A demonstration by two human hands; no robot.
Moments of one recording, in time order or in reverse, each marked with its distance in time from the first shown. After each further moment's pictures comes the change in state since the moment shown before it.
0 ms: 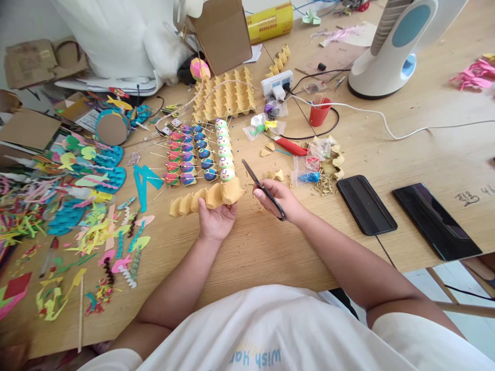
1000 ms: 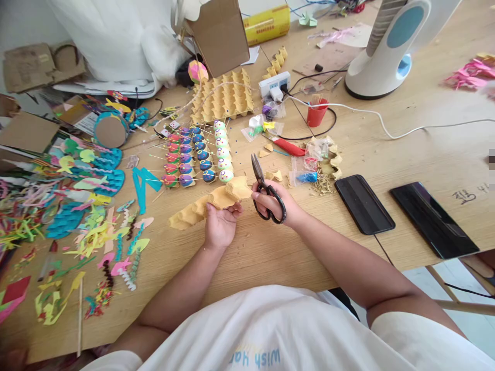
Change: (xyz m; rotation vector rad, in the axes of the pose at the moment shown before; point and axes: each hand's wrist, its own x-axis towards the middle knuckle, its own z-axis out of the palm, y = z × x) left_hand -0.014 -0.018 0.008 0.173 -0.105 0.141; right_hand 0.002 0.009 0.007 0.214 0.018 -0.008
